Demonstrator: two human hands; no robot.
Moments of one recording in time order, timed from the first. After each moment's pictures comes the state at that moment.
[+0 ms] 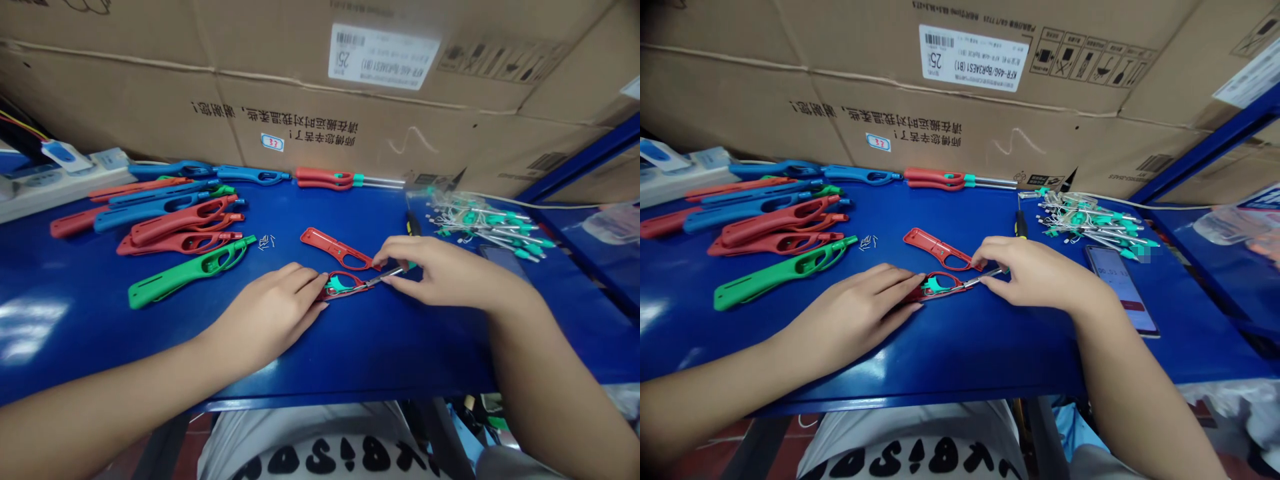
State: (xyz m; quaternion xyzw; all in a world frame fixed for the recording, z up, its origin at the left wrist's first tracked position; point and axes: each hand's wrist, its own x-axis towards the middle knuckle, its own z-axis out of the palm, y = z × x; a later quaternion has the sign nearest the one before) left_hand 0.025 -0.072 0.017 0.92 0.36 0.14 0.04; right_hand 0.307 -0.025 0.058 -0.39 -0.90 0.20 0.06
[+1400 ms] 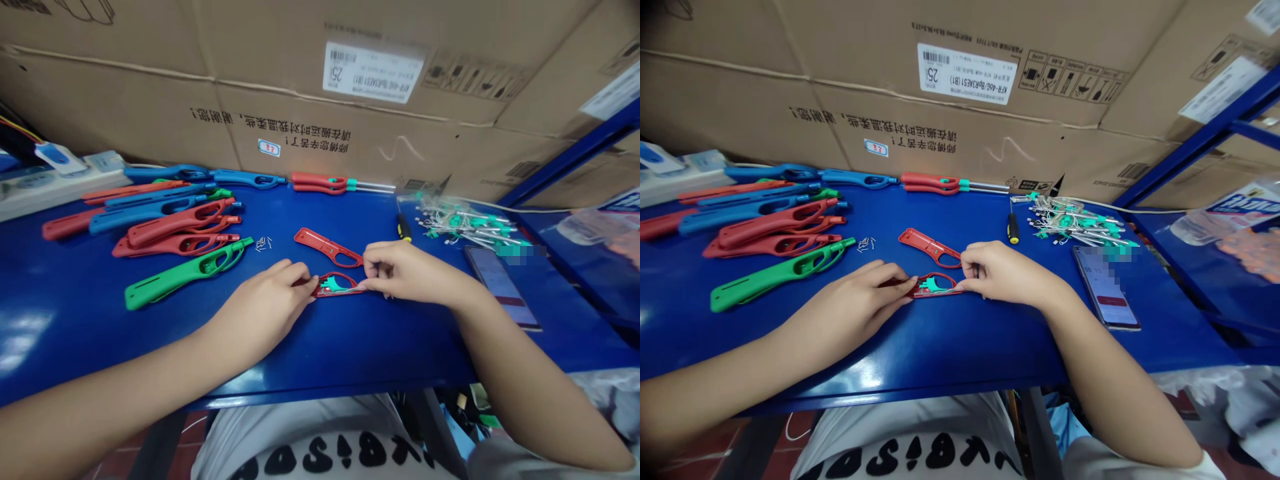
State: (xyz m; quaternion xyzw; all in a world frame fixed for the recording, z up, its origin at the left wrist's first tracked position) left_hand 0.024 -0.068 0.022 0.91 0.40 0.10 0.07; right_hand 0.281 -0.027 0.046 -0.45 -0.83 0.31 0.09
